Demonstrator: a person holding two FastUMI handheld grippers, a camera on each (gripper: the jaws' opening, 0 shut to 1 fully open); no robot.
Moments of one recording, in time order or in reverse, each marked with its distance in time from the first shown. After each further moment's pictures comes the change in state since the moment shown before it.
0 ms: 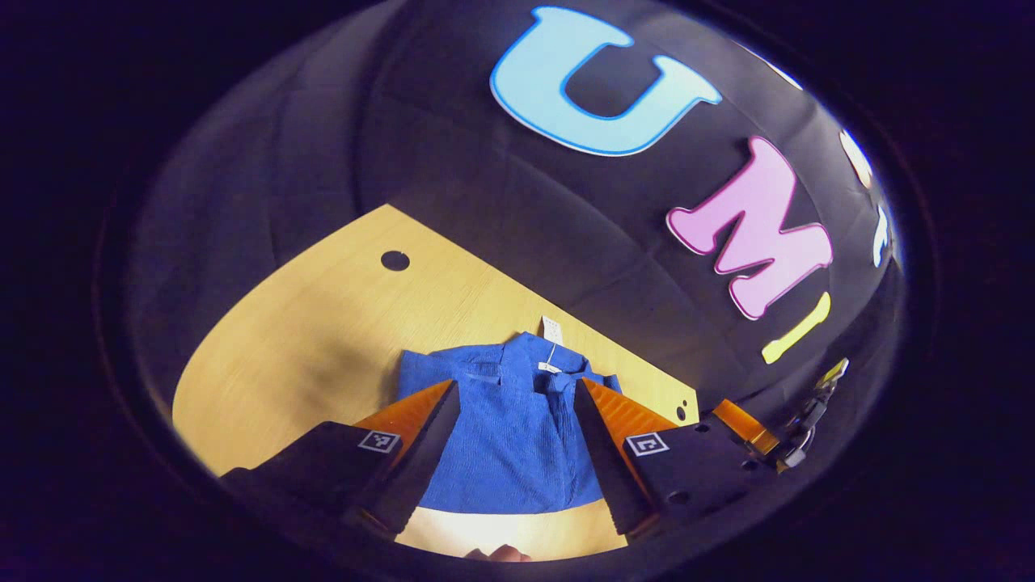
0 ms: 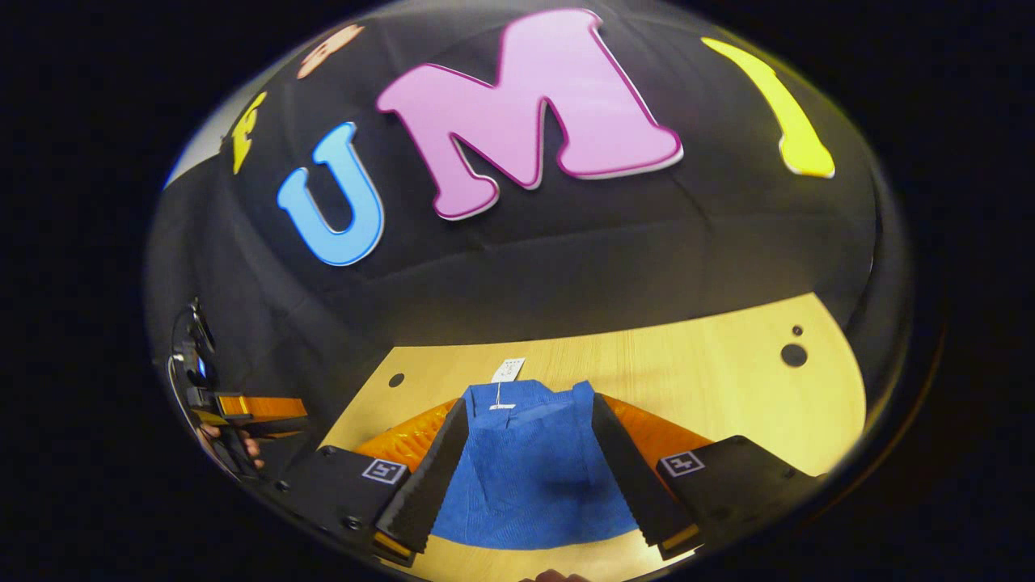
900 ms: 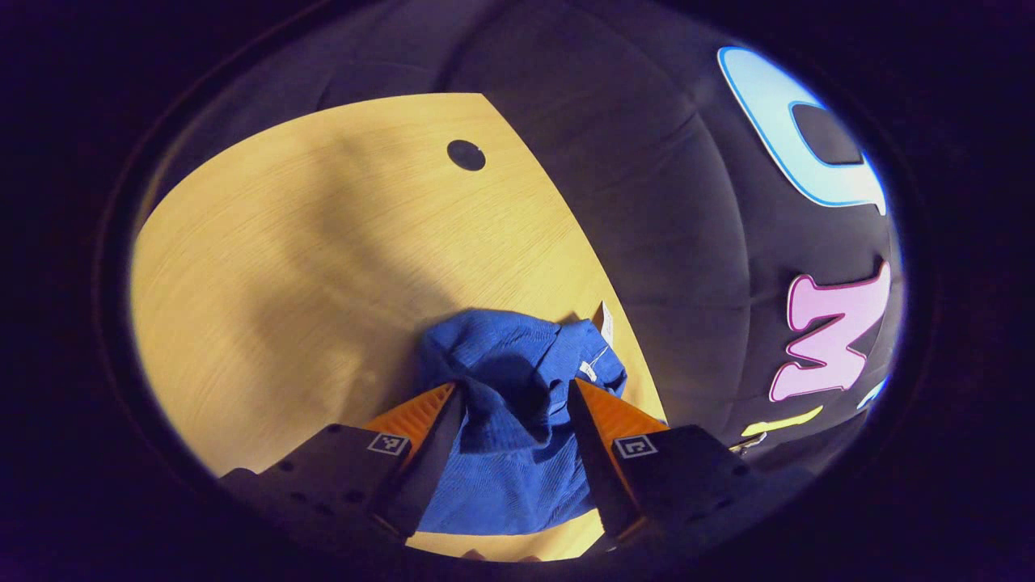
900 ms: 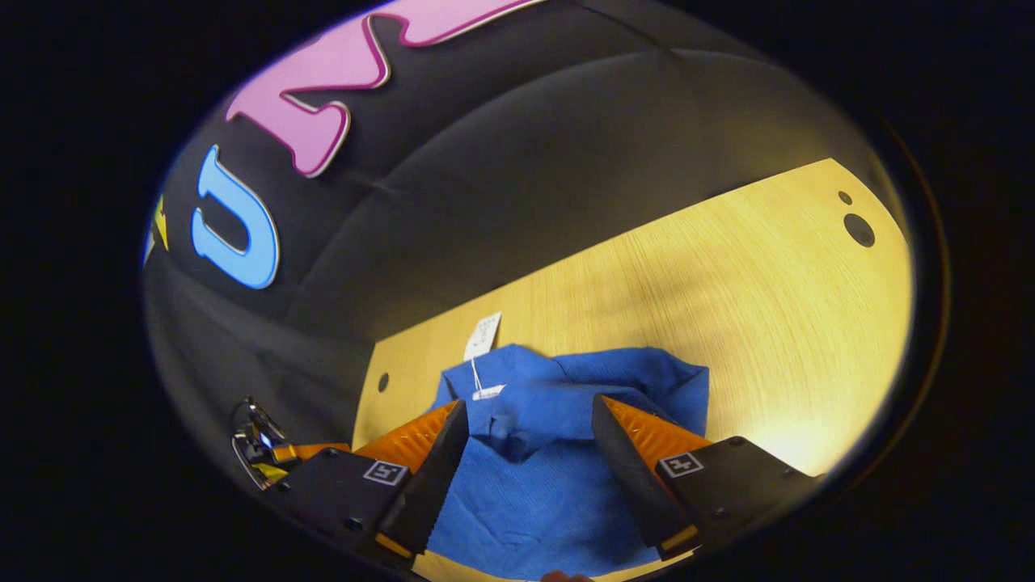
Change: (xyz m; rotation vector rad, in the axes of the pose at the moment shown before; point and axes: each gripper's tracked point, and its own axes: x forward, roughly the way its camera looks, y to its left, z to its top) left arm 0.125 0.085 -0.003 -0.492 0.237 -0.071; right arm 0.152 -0.038 -0.075 0.419 0.239 0.009
